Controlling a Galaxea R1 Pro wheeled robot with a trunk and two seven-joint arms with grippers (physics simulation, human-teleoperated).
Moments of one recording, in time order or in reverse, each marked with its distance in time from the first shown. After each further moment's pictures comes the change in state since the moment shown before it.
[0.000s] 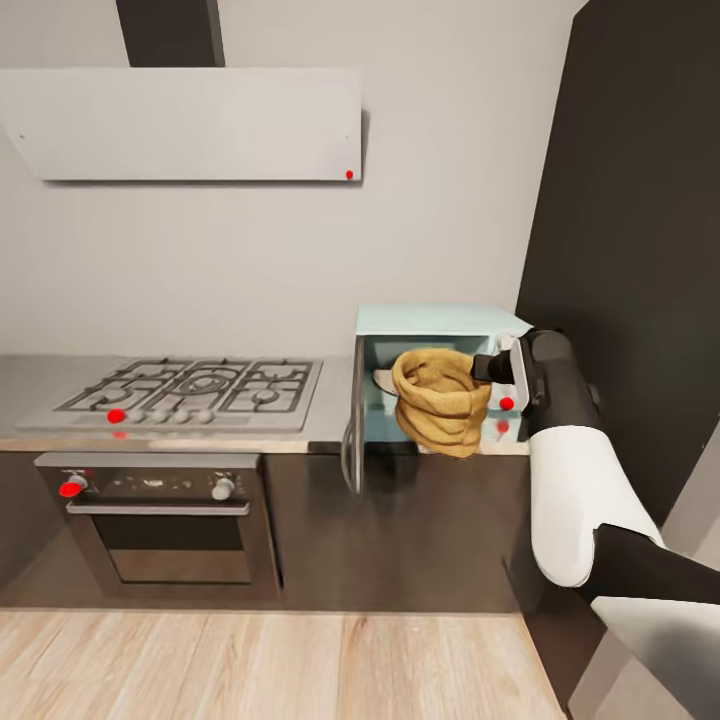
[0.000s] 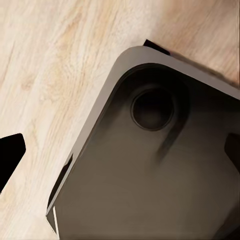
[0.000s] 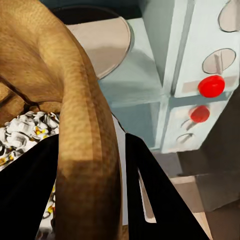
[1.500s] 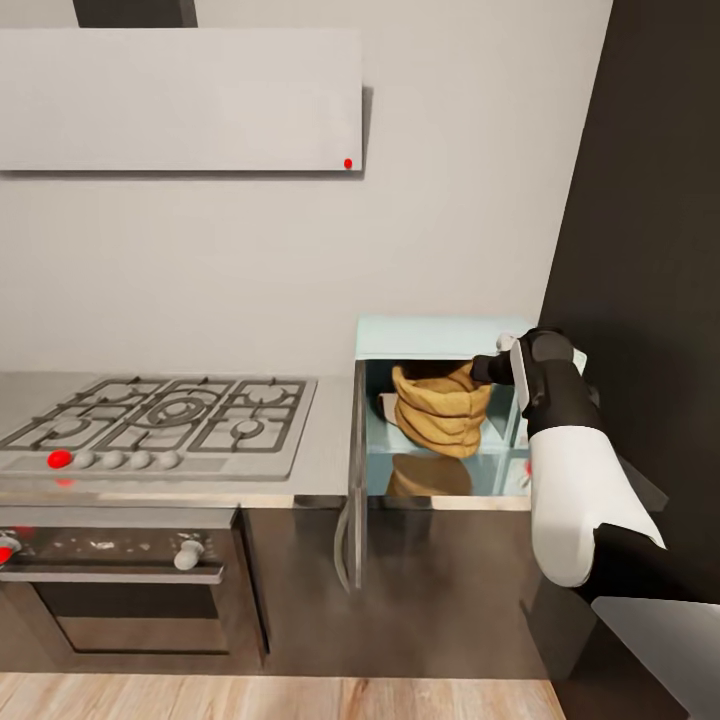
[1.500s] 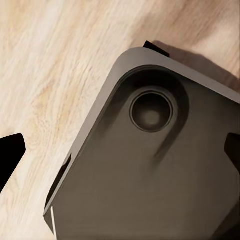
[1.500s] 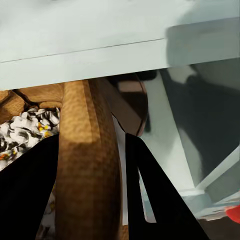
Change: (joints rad) left arm 0.000 0.000 0.005 -0.004 0.011 0.000 0.000; right arm 0.000 -0.001 -0.002 0.005 -0.001 0.000 0.002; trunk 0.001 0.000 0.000
